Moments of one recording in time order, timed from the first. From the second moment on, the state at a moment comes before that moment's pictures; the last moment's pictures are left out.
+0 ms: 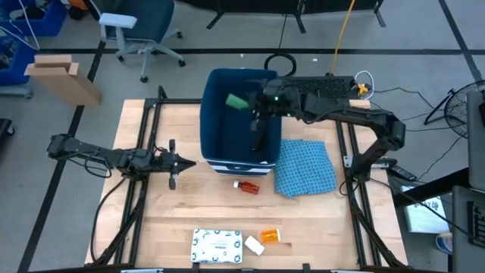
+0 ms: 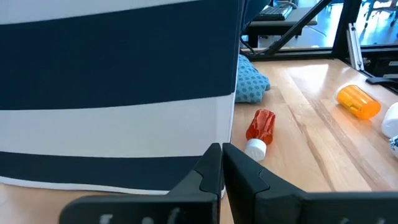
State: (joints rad) left arm -0.19 0.36 0.06 0.12 -0.27 0.01; right arm -0.31 1.62 1.51 -0.34 0.05 -0.26
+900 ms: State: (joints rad) left arm -0.19 0.36 0.06 0.14 -0.29 0.05; right arm -0.29 2.20 1.65 -0.49 -0.13 -0.36
